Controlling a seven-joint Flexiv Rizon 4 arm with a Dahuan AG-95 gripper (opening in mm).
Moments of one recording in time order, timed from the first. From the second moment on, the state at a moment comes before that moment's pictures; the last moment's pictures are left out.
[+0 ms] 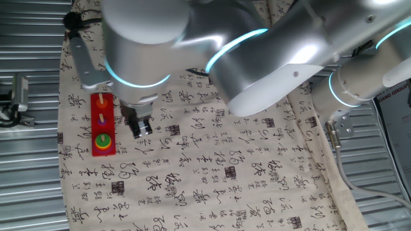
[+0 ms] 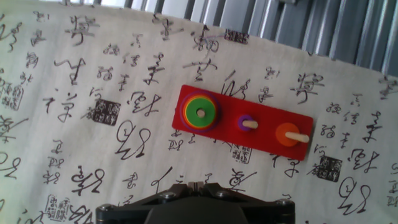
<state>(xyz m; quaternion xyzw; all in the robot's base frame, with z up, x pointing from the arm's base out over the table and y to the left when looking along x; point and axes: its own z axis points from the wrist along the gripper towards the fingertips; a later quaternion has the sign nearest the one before) 0.615 0.058 0.118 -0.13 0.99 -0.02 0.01</state>
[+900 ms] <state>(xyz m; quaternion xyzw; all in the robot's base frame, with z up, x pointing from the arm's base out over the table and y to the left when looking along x) 0.612 0.058 0.119 -0.14 0.99 -0.02 0.01</state>
